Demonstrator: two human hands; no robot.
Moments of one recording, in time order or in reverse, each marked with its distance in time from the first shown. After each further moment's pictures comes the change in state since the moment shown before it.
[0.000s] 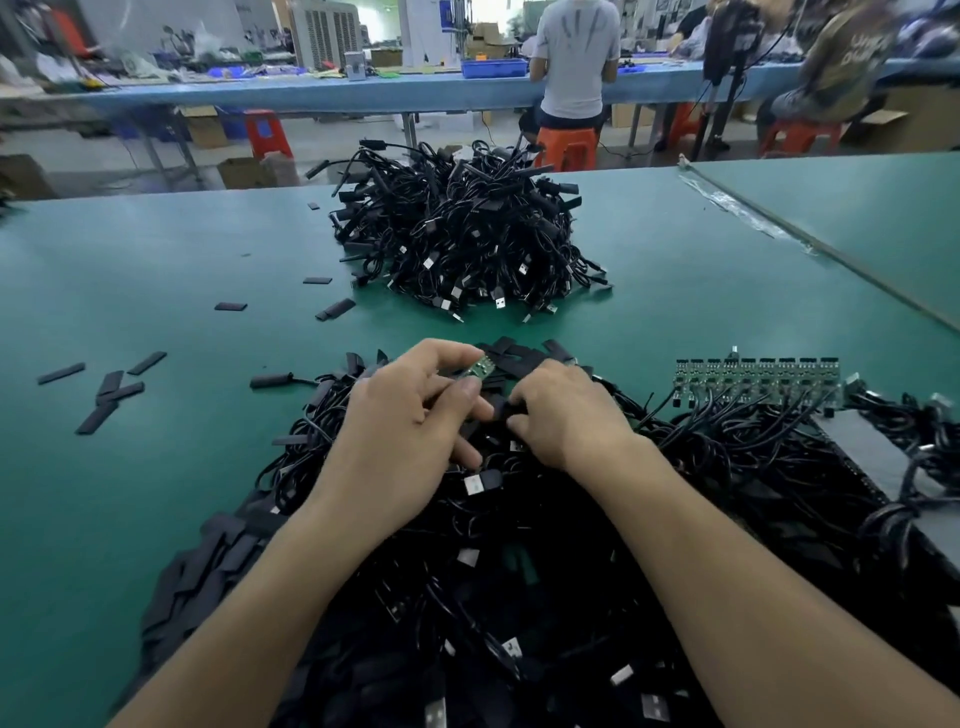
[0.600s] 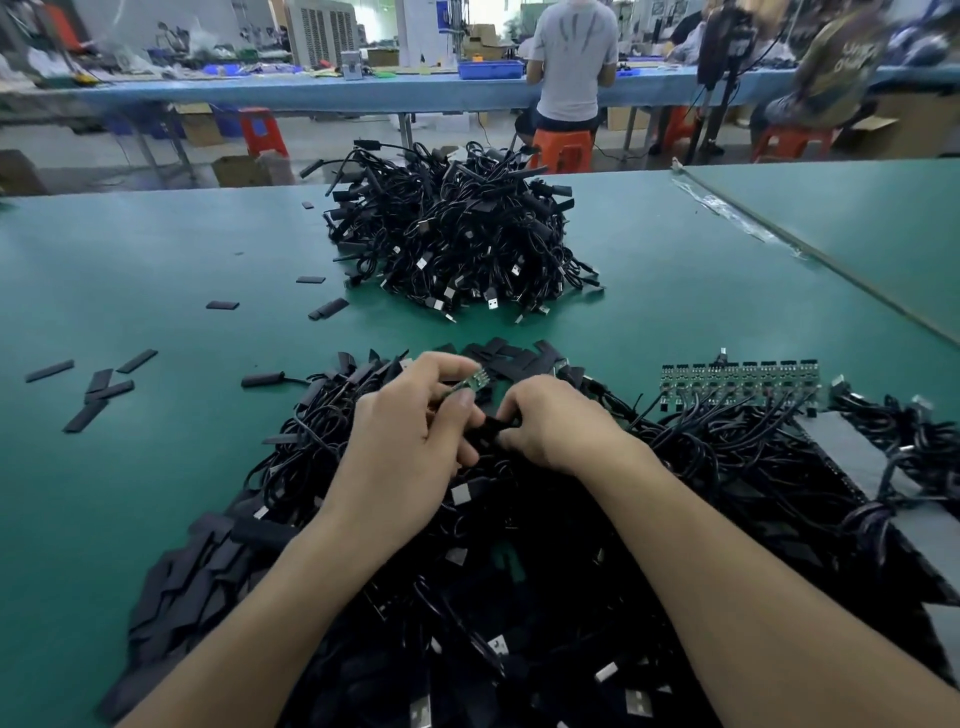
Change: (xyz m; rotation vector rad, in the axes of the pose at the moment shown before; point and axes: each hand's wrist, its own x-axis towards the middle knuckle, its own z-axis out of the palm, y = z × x) left_hand -0.006 -0.004 0.014 0.028 0.065 0.030; right_hand -0.006 0.000 -0.005 0.171 -0.105 0.078
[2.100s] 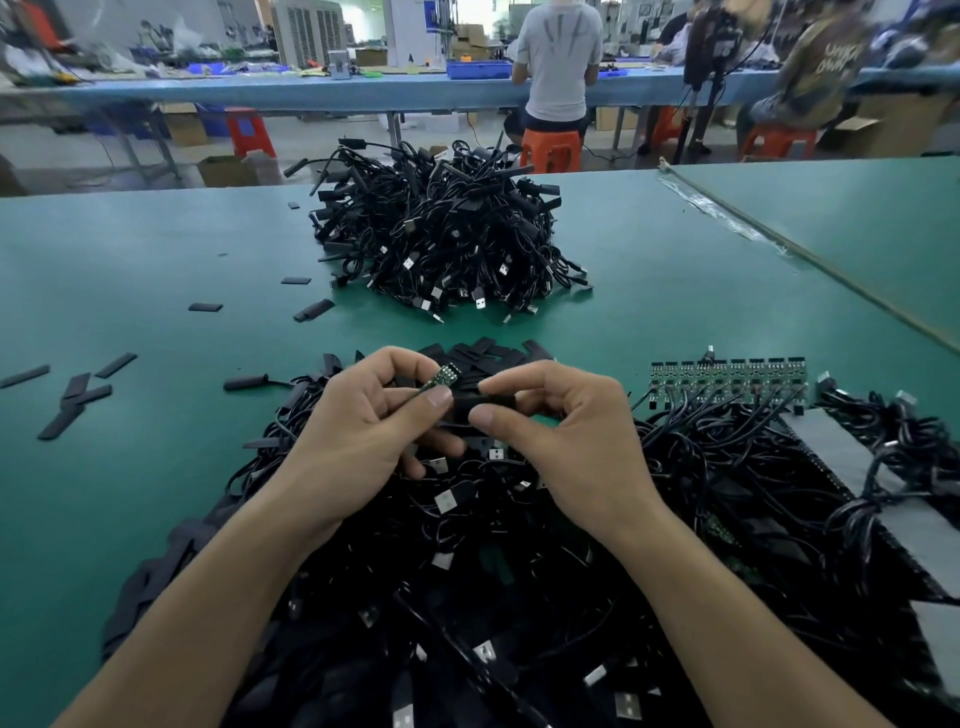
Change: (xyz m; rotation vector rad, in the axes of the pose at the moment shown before) left_hand 0.012 -0.009 -0.018 -0.437 -0.182 -0.178; right_hand -0.050 0.013 0.013 0.956 0.489 -0.437
